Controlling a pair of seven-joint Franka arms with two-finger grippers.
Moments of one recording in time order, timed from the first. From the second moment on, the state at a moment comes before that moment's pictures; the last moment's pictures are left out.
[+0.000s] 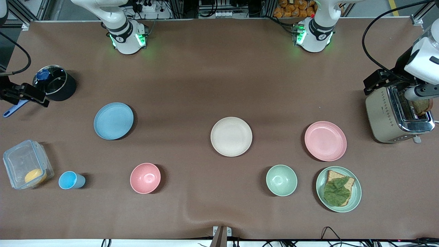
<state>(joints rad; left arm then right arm) -0.02 0.04 -0.13 -1.48 0.05 1.53 -0.24 0.01 0.08 -0.07 -1.49 0.01 1.58 0.04</state>
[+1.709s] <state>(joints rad) 0.17 0.39 -0.11 -1.96 0.05 2.28 -0.14 -0.03 0.27 -0.07 -1.56 0.01 1.57 0.04</state>
